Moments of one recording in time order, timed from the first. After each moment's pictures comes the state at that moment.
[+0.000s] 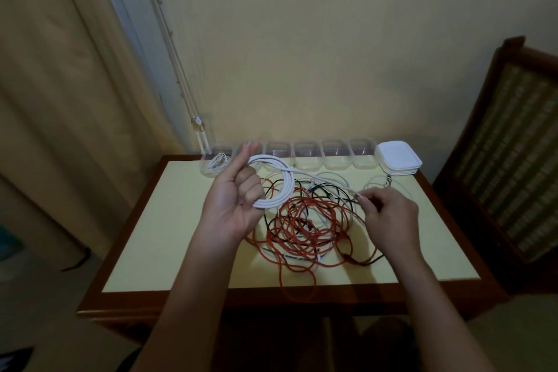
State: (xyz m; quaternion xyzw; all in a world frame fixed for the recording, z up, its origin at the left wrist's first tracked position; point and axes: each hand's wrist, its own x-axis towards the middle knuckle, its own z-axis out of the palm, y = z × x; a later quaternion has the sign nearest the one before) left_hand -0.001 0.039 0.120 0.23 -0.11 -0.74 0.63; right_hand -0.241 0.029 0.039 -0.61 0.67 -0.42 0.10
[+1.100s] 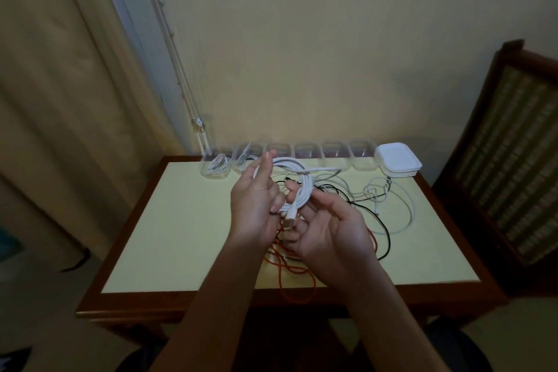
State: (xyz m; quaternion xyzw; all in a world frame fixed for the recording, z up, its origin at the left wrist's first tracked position) left_hand -0.038 0.039 0.098 0.40 -0.23 -0.58 0.67; right_hand -0.149 0.073 0.088 -0.18 0.24 -0.48 0.82
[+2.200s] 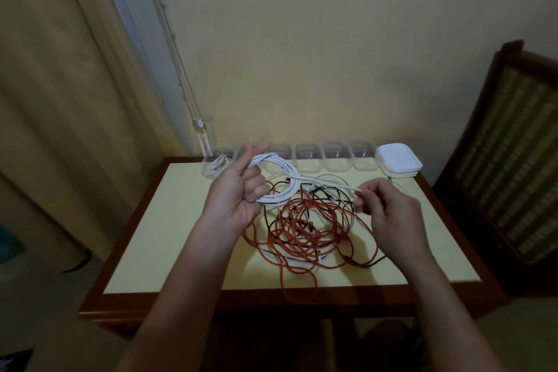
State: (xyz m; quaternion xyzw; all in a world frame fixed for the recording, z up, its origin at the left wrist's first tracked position) left_hand 0.000 0.025 0.117 0.32 -0.18 -0.69 0.62; right_hand -0.240 0.048 0.062 -0.63 0.56 -0.49 0.21
